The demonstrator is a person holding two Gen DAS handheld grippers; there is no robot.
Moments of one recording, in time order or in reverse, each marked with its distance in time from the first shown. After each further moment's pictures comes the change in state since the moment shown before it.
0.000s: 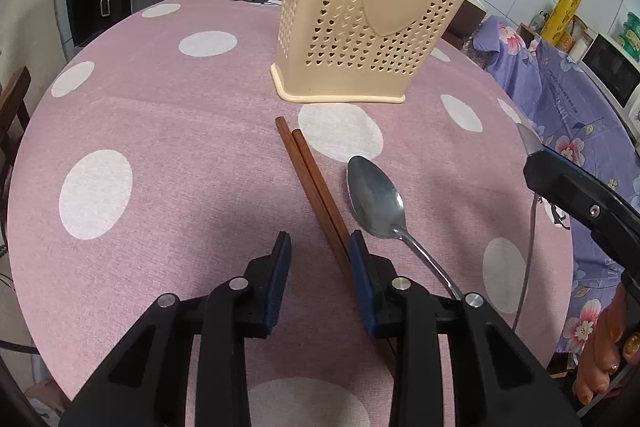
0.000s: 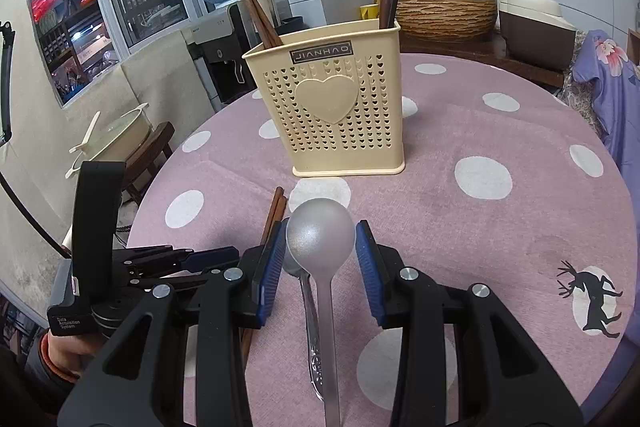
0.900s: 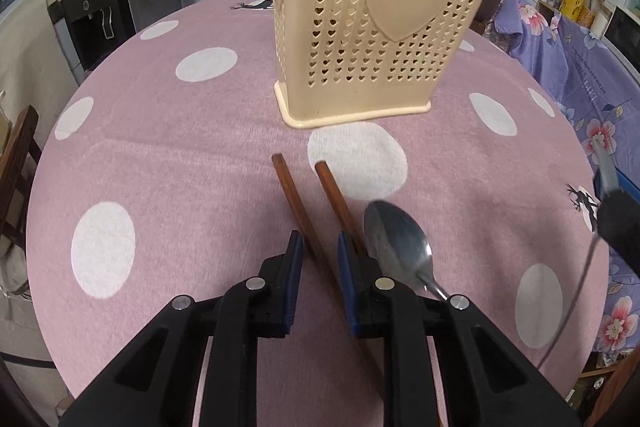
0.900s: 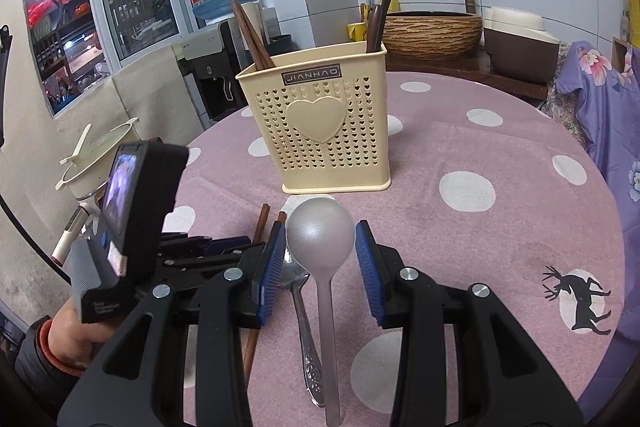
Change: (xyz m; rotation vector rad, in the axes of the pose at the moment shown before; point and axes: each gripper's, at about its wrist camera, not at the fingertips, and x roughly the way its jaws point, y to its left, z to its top) left arm 0.026 -0.016 0.033 0.075 0.024 0.141; right arm -0.011 0.000 0.000 0.004 -0.070 -0.055
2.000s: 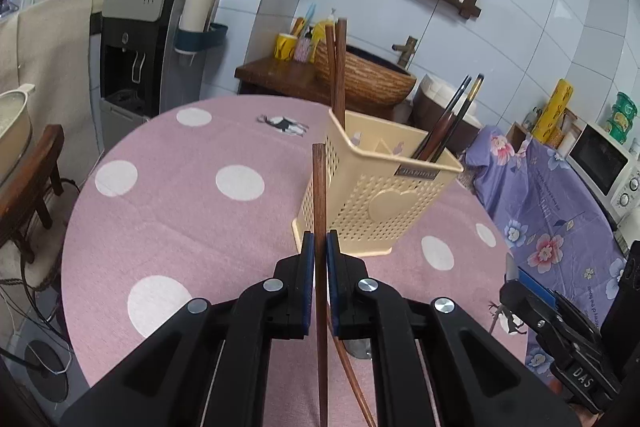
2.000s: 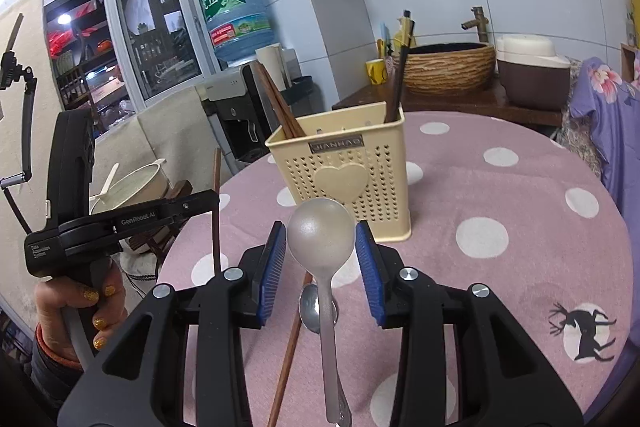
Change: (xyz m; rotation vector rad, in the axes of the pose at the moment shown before) left arm -0.111 0.046 0.028 -0.200 -0.351 -0.154; right arm -0.024 0.005 0.031 0.016 -0.132 0.103
